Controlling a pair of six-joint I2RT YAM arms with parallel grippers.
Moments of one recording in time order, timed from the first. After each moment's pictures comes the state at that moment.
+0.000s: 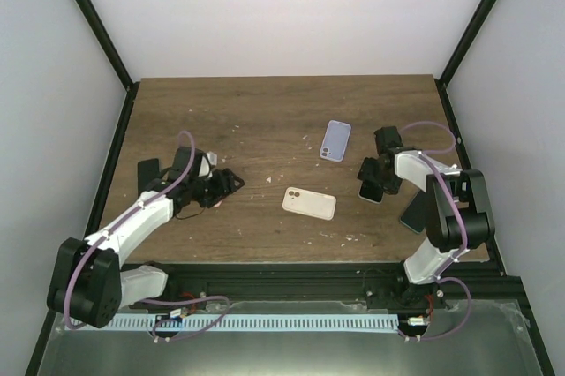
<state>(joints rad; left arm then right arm) -0.30 1.19 0.65 -0.36 0.43 -0.76 0.12 1.65 0.91 -0.52 0.05 0.51</state>
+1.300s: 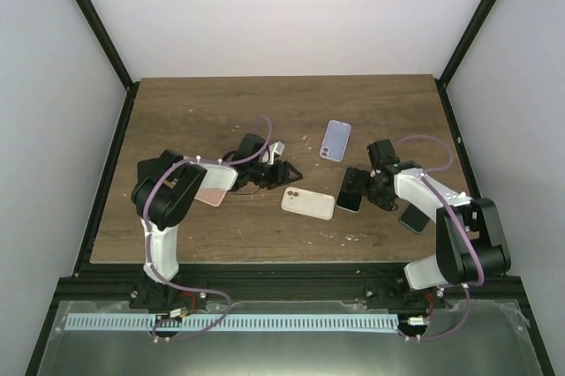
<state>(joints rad) -0.56 1.98 1.00 0.22 0.64 -0.73 0.23 1.40 0.74 -0.55 -0.10 0.66</state>
